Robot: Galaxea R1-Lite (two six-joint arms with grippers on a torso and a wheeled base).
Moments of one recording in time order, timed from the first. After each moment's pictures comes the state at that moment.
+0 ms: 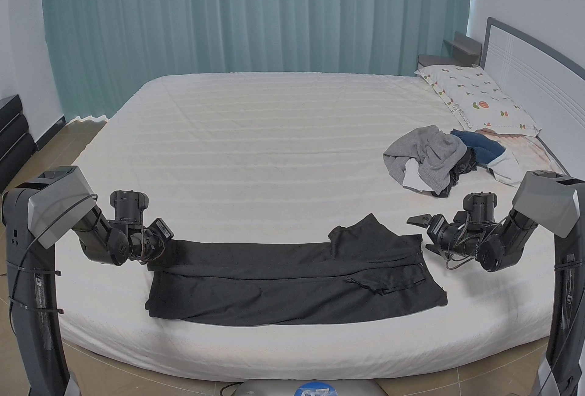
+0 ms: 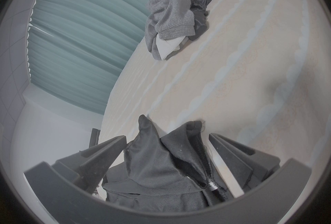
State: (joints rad) left arm 0.02 2.41 -1.06 -0.62 -0.02 -0.74; right arm 0.04 2.44 -0.98 -0.92 0.33 0.82
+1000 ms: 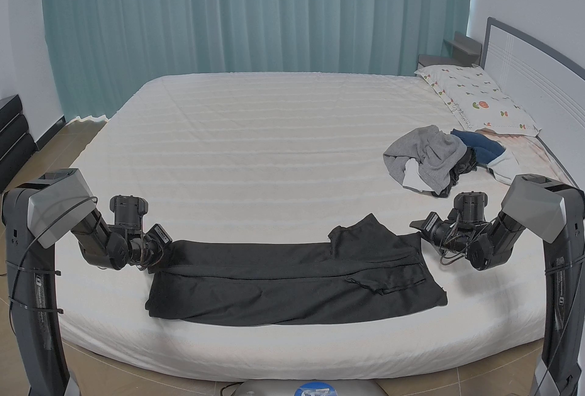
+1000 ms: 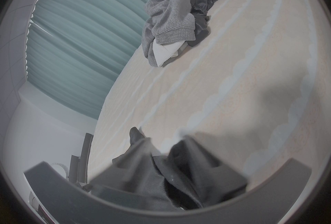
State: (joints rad) left arm 0.03 2.41 -1.02 -0.63 -0.02 -0.76; right arm 0.06 2.51 -1.07 -0.93 0.24 0.81
